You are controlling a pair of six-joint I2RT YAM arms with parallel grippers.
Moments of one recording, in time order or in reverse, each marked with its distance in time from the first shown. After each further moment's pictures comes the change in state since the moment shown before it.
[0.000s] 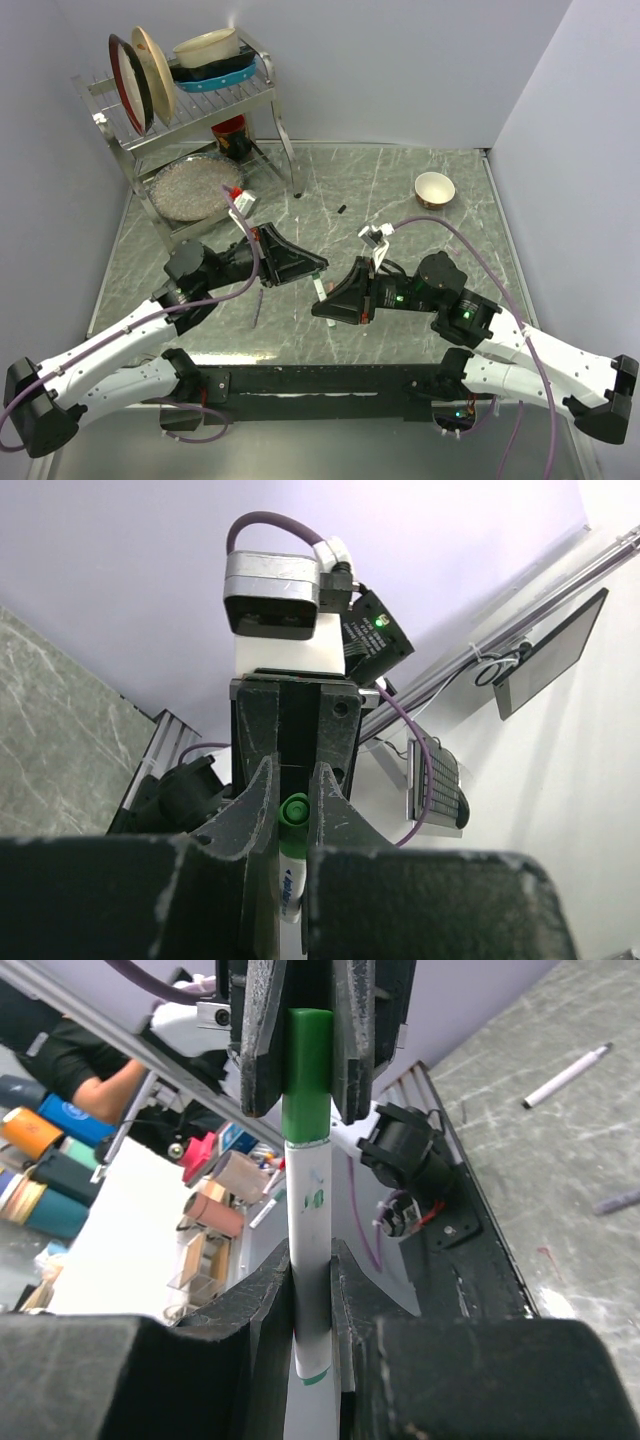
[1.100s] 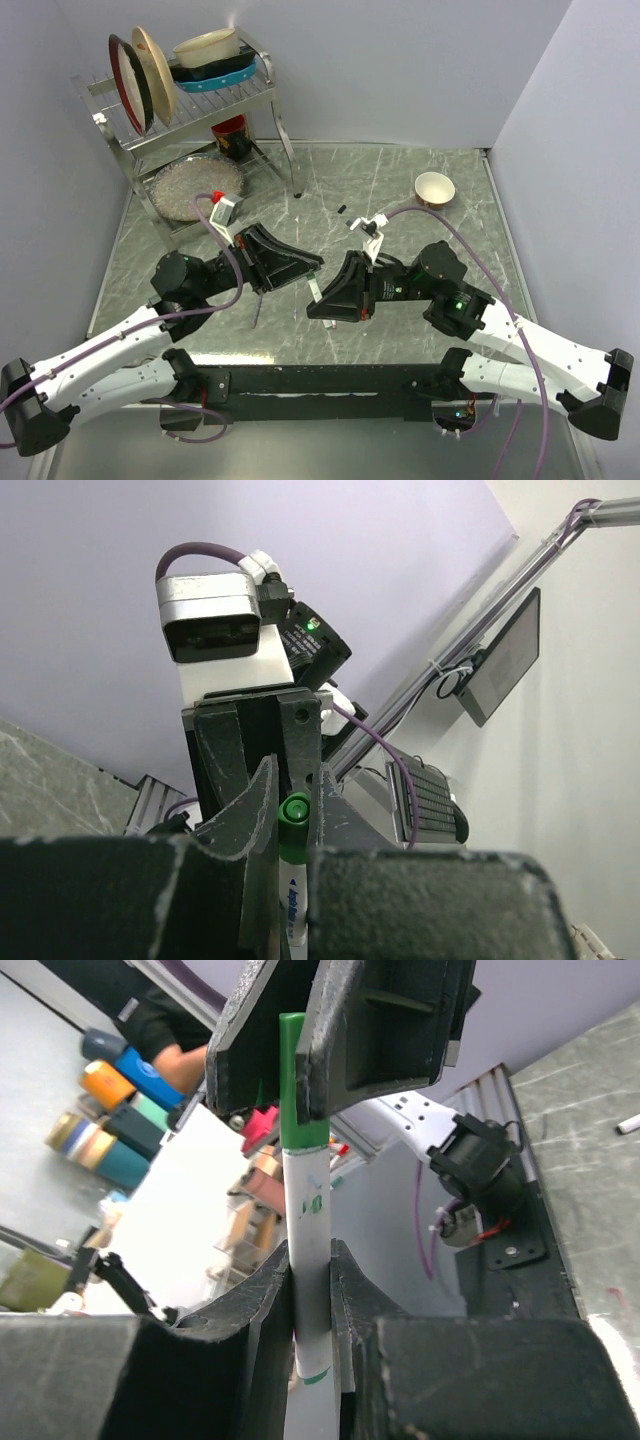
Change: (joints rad) left arm -0.076 -0.047 -0.028 0.157 -0.089 0.050; right arm -0.030 0.085 0.064 0.134 -0.188 0.058
